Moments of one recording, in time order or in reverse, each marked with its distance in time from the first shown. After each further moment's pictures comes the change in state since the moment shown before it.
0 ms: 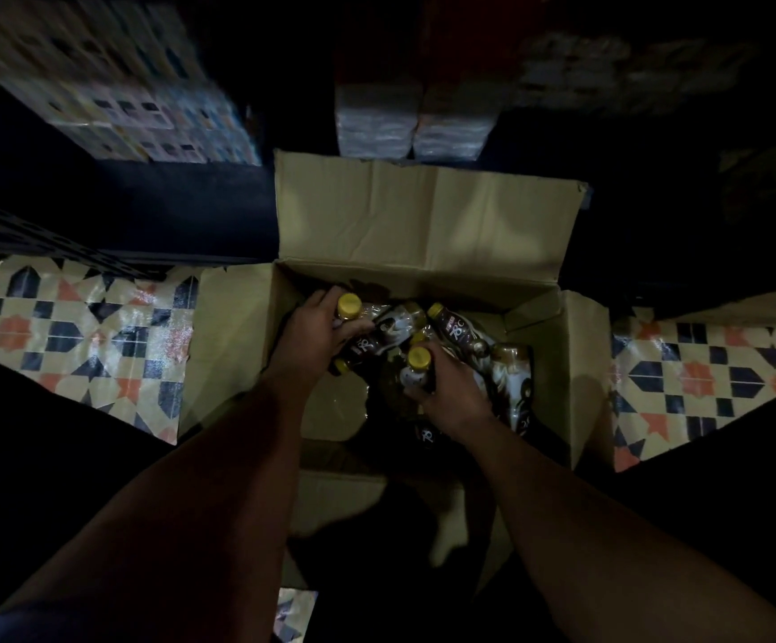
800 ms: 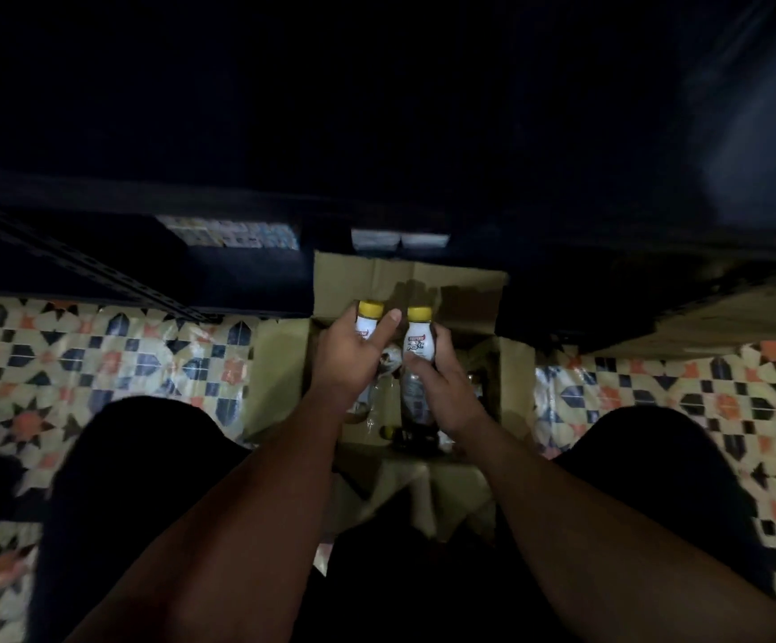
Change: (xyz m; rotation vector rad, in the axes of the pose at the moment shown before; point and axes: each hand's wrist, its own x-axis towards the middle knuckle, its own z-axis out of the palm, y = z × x) left_hand -0.097 0.186 -0.128 -0.543 0.143 -0.182; right_hand -0.104 -0.173 -0.126 0.520 0.038 0.019
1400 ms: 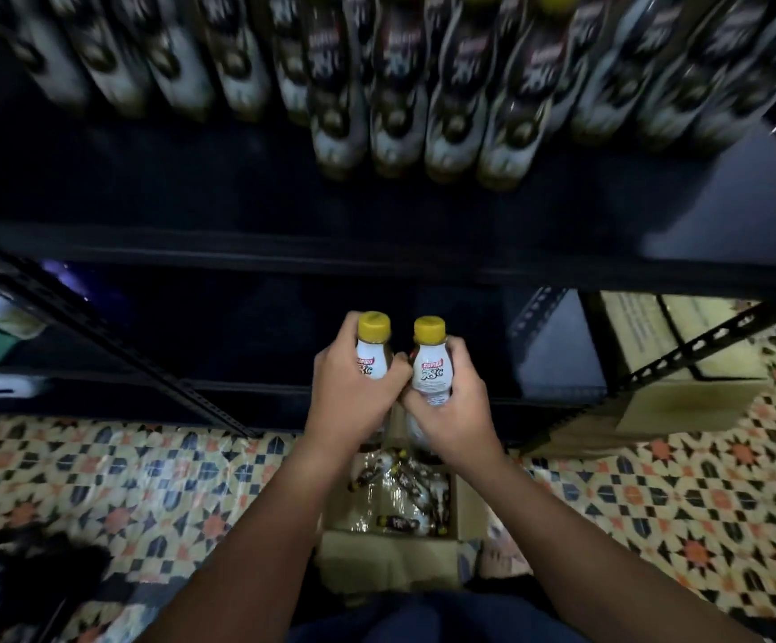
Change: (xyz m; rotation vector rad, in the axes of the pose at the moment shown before) left_hand -0.203 0.409 -0.145 -0.016 0.117 0.440; right_hand -0.200 -0.396 -0.077 0.025 0.203 -0.476
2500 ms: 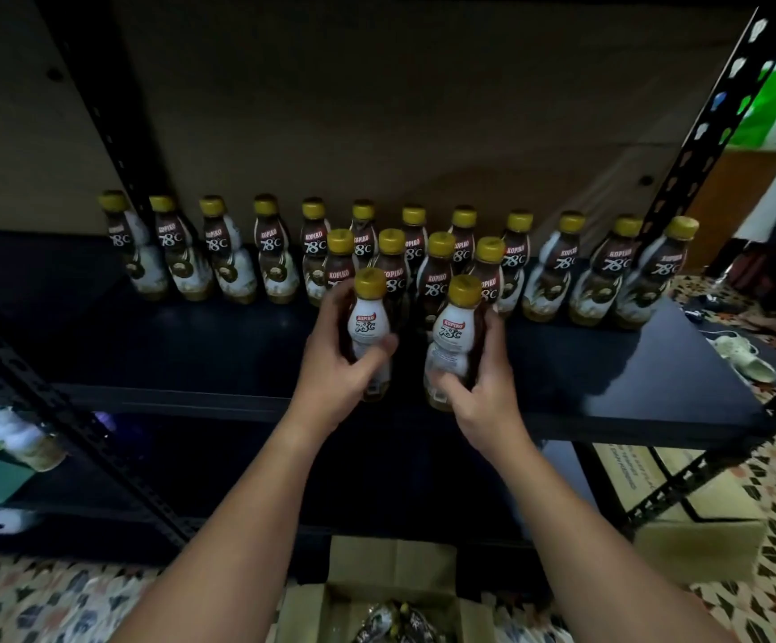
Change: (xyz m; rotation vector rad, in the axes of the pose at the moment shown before) left_hand 0.109 0.125 -0.050 -0.222 -0.002 0.380; right_hand 0.108 -0.140 -0.056 -0.054 0.119 -0.441
